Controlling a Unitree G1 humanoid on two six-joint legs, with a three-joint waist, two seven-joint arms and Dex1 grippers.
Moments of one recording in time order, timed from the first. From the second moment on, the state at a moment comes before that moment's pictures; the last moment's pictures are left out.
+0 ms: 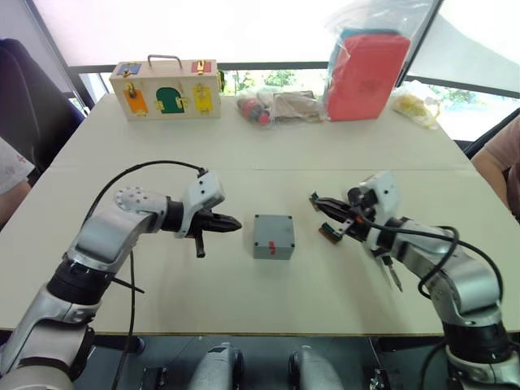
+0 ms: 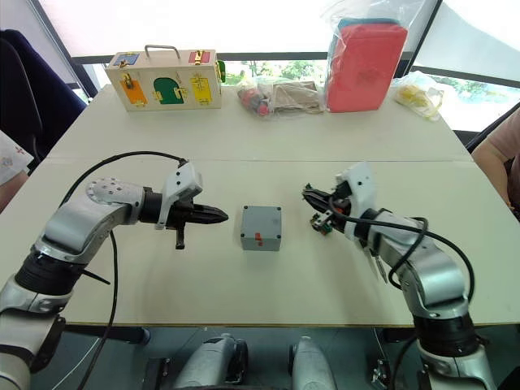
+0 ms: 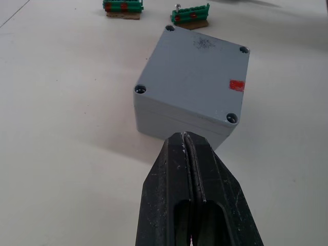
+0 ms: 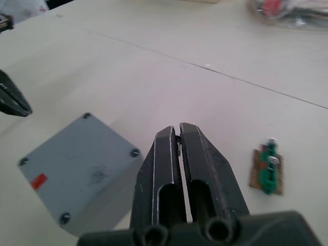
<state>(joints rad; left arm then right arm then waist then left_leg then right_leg) -0.60 0.74 -0.22 -0.17 -0.38 0.73 -1.10 -0.31 -0.55 -0.02 -0.41 0.41 0.73 0.58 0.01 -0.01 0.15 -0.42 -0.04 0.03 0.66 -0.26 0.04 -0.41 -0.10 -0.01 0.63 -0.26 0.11</state>
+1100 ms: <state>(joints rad) -0.56 0.75 -0.20 -0.24 -0.40 0.78 -1.02 -0.35 -0.52 0.09 -0.30 0.35 0.64 0.62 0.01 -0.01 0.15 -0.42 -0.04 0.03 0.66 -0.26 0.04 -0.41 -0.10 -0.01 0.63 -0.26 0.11</state>
